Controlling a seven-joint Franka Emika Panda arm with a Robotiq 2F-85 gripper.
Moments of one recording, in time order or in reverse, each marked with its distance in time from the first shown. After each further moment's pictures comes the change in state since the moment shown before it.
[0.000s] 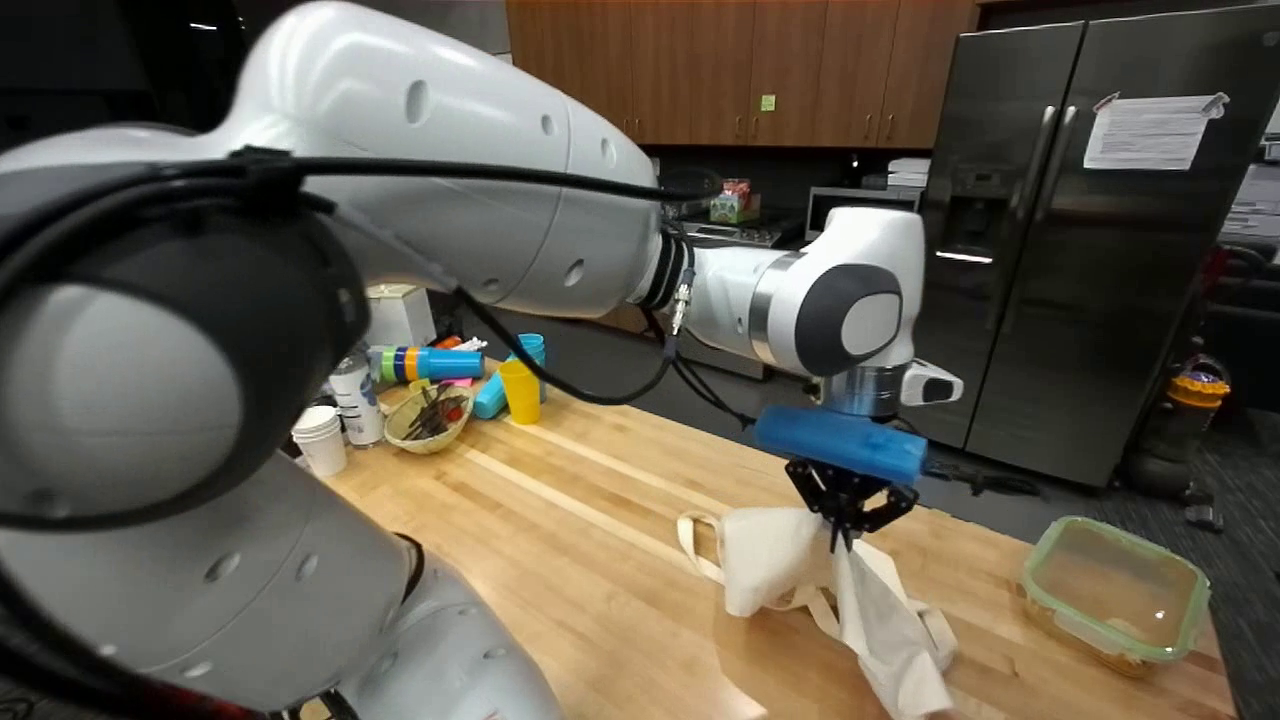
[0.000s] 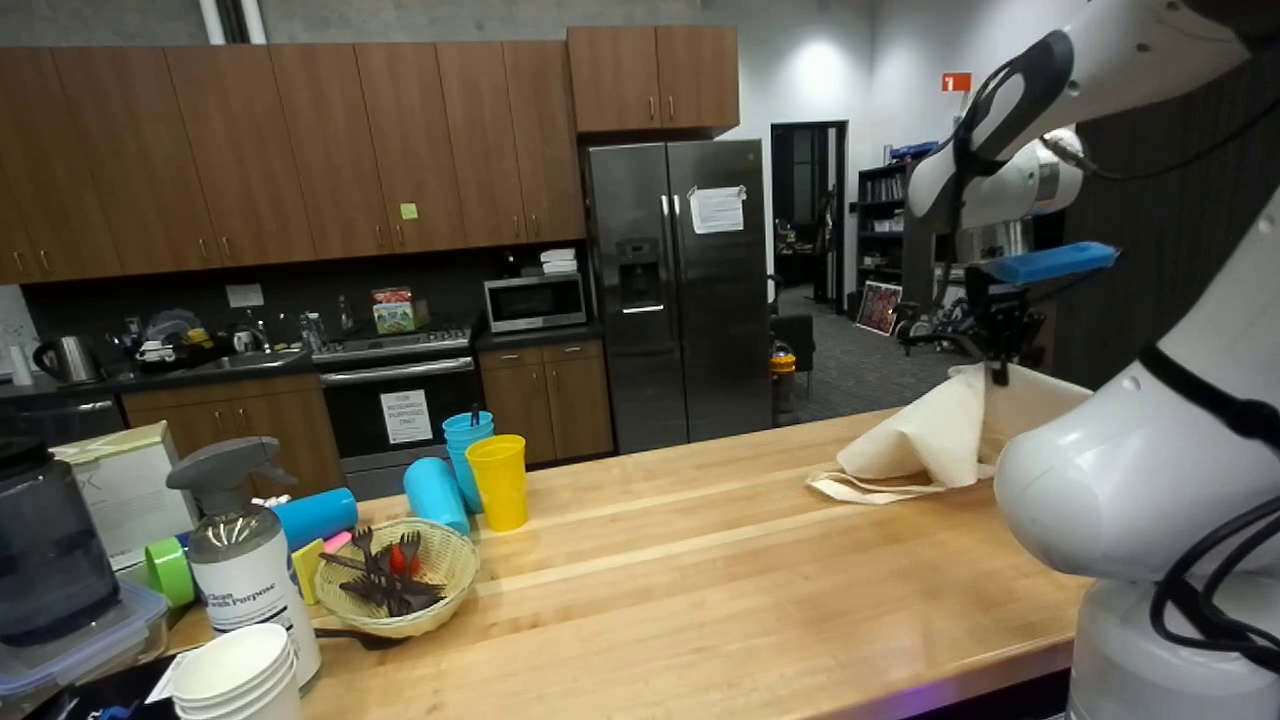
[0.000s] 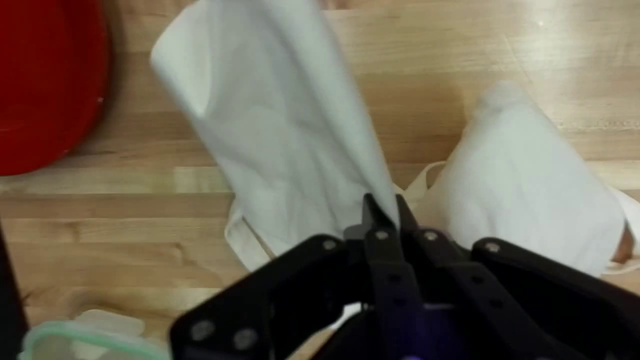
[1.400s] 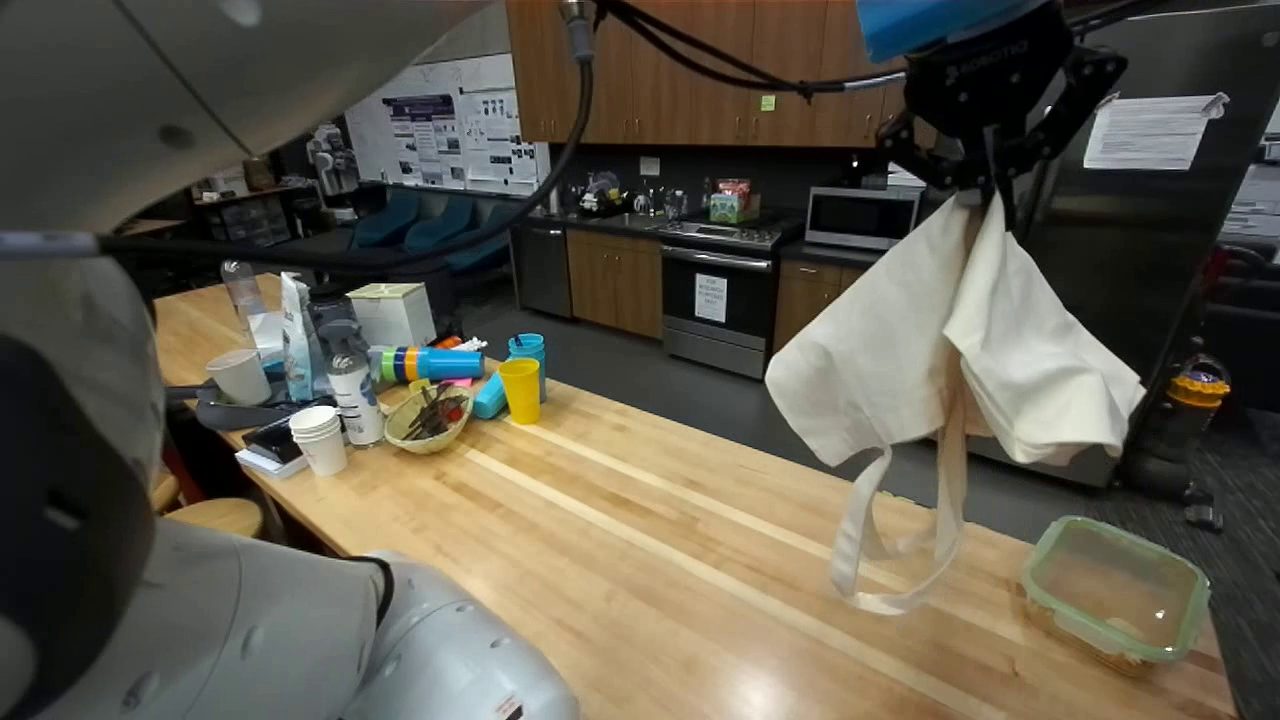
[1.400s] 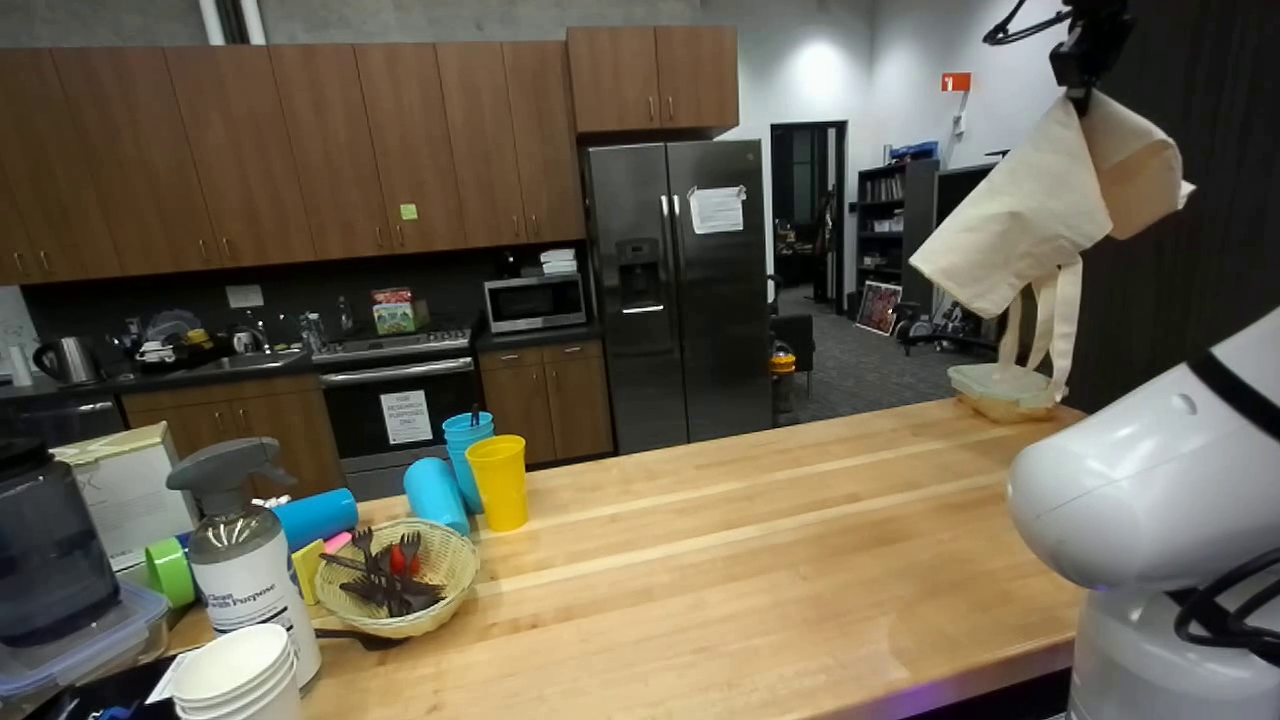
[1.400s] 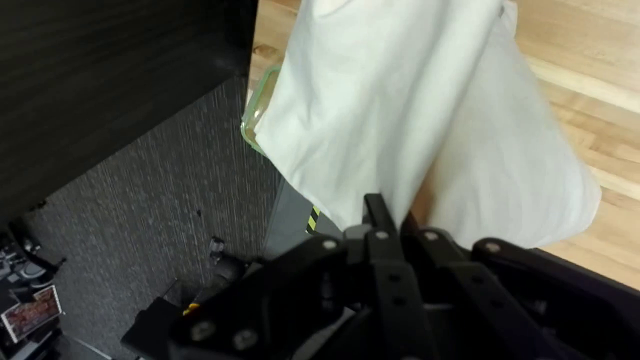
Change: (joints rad) arm 0.154 -0.204 -0.087 0.627 -0.096 -0.331 -0.410
